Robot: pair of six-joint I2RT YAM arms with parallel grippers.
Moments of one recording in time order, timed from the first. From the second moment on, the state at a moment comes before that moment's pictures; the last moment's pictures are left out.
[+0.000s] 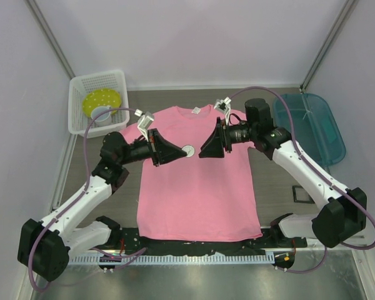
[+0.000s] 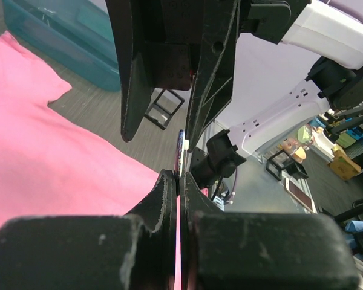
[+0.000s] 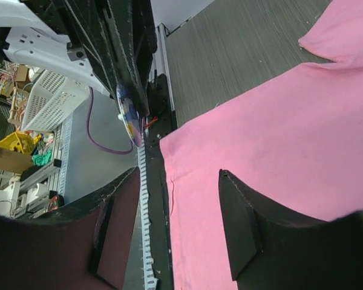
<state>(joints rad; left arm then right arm) -0.47 1.03 0.69 0.46 0.87 -0.67 0.44 1.30 1.13 -0.32 -1.07 0.17</state>
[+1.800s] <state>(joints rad) -0.47 1.07 0.66 0.46 0.91 -0.68 0.53 1.35 1.15 -0.29 -1.05 0.18</state>
